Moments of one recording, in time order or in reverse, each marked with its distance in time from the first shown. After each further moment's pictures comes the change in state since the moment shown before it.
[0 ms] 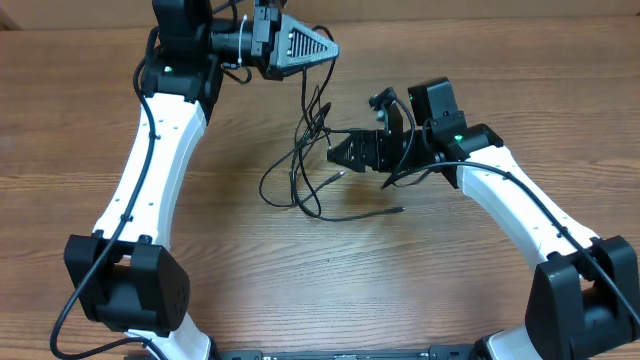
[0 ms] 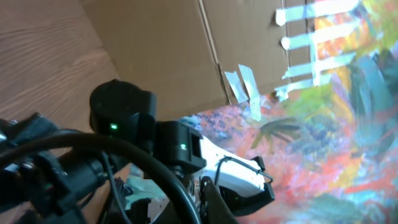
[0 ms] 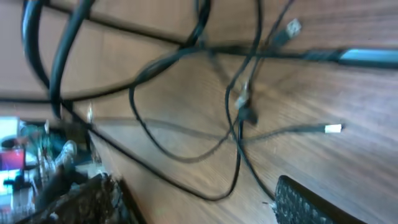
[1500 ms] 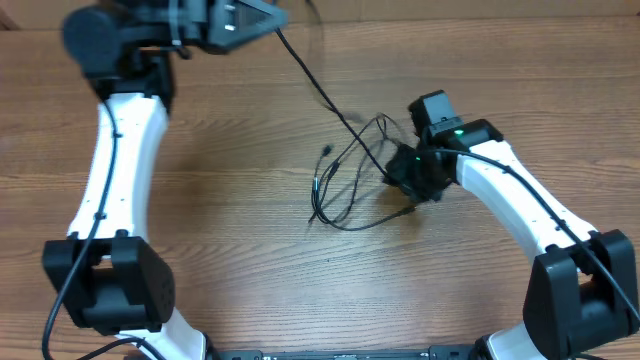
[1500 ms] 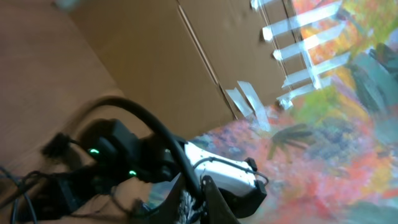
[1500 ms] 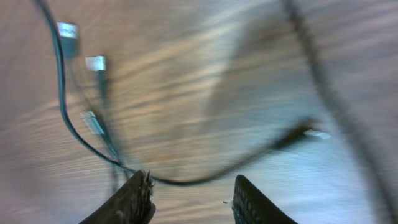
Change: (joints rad) left arm 0.183 0.000 -0.008 0.917 0.032 -0.739; right arm -0.021 0.028 0.025 -0.427 0.539 0.378
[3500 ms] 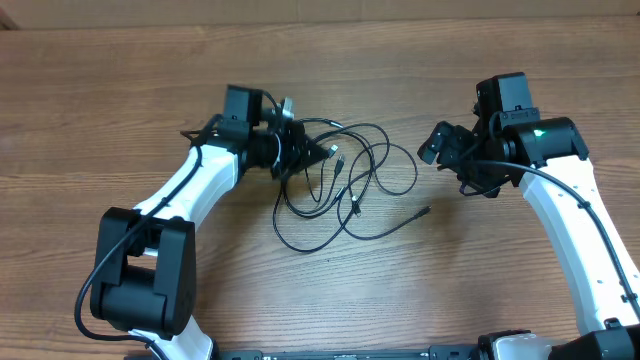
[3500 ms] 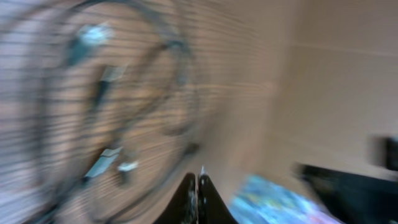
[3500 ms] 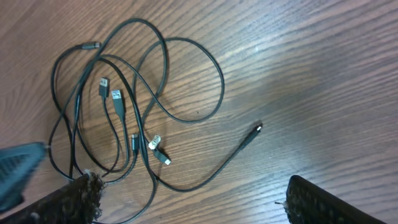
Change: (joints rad) left arm -0.258 0.000 -0.551 -1.359 -0.750 1.215; right arm -0.161 -0.225 0.104 -0.183 0.062 -0.118
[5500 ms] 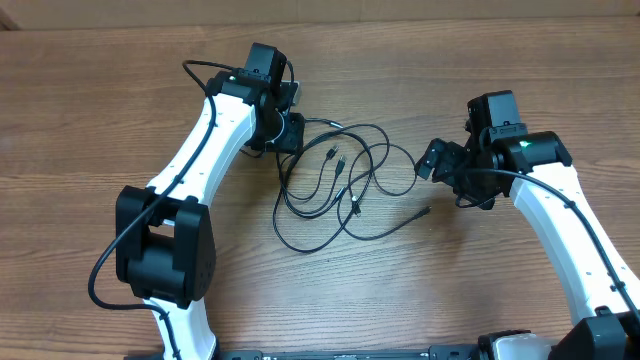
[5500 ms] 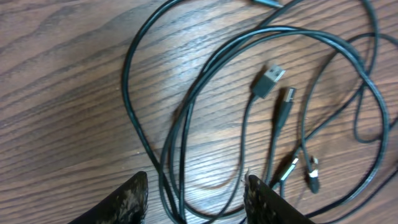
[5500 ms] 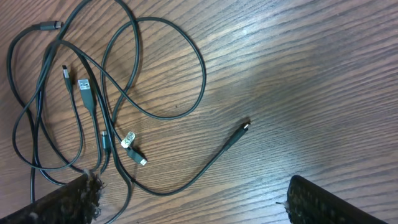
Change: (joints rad) left arm -0.059 0.165 0.492 -0.641 -0.626 0.610; right arm 0.000 0.003 -0.140 0.096 0.002 -0.032
